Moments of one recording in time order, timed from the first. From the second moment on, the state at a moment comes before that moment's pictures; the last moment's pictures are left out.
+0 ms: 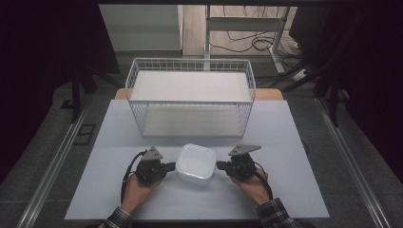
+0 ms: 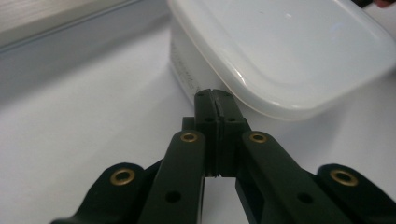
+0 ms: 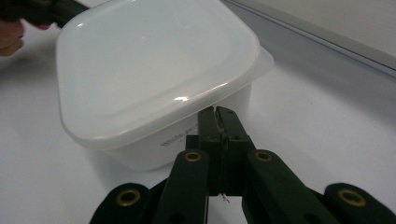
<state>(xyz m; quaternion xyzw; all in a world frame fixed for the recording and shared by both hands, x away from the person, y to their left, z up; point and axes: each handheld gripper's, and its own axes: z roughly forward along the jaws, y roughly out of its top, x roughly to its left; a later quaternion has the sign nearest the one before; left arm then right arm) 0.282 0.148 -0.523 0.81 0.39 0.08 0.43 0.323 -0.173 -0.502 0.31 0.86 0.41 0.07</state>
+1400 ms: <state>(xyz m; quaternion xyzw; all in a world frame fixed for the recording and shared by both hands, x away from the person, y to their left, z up) 0.251 0.172 -0.528 0.81 0.37 0.12 0.45 0.302 -0.192 -0.502 0.28 0.86 0.40 0.12</state>
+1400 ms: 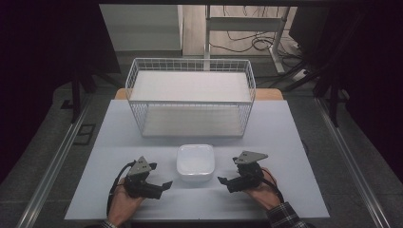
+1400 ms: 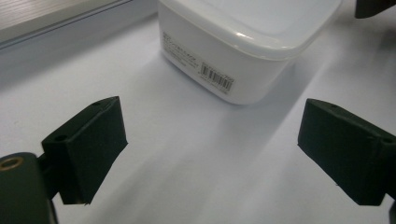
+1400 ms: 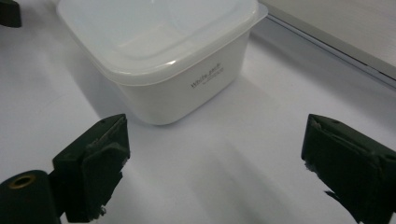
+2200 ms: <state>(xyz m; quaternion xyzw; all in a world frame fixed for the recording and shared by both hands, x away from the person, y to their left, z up) 0.284 0.163 -0.508 0.78 0.39 0.11 0.47 0.316 -0.174 -0.479 0.32 0.83 0.45 0.11</state>
